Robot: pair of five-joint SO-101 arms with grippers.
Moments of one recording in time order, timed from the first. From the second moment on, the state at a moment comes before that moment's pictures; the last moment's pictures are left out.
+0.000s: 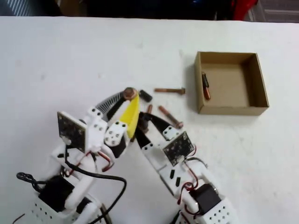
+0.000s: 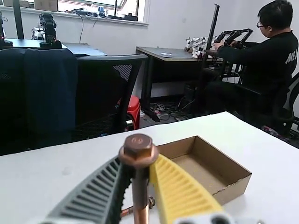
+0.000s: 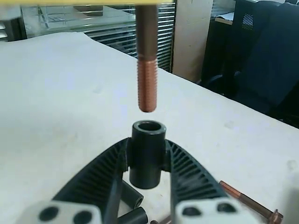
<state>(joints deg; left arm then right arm) 27.3 -84.5 64.4 32.1 8.5 -38.3 -102.5 90.3 28.5 8.8</state>
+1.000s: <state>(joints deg) 29.1 -84.5 67.6 33.1 11.2 -38.4 -102.5 90.3 28.5 8.8</state>
